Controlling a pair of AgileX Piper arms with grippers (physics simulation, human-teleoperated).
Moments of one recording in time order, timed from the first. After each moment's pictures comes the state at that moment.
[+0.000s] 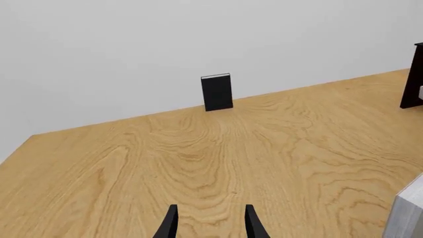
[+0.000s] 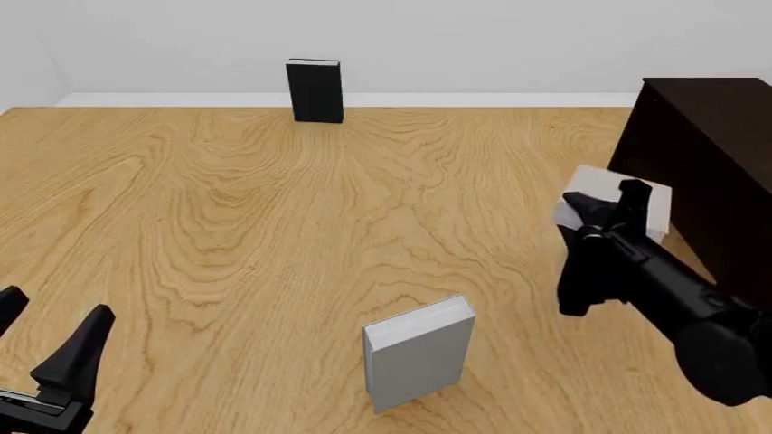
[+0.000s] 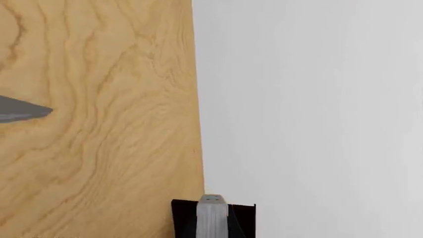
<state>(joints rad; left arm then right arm) -0.16 0.01 0.00 0.04 0.13 0.23 1.38 -0.33 -0.78 -1.49</state>
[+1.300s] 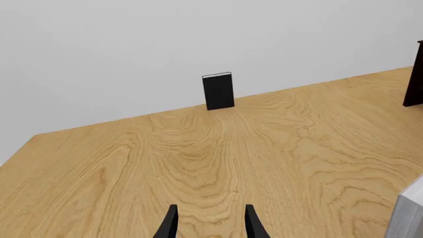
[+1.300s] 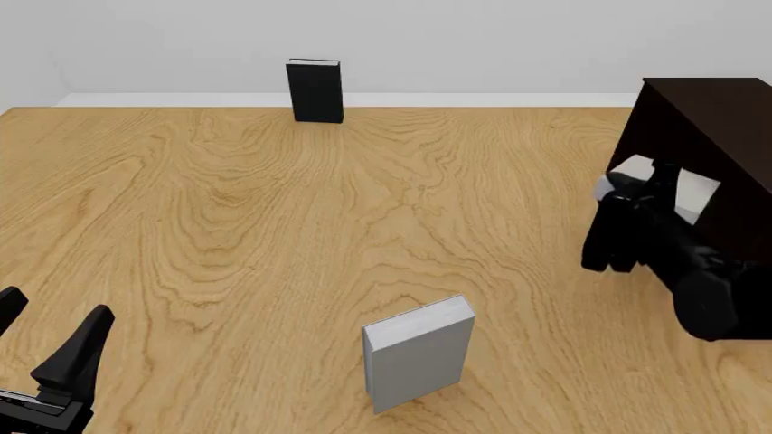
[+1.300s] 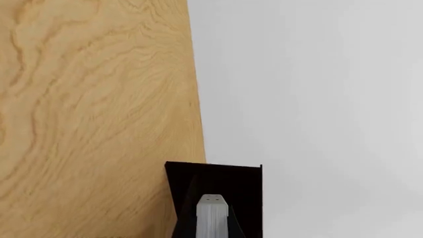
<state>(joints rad) -0.15 0.01 0.00 0.04 0.13 0.01 1.59 -0.49 -0.83 -1.50</state>
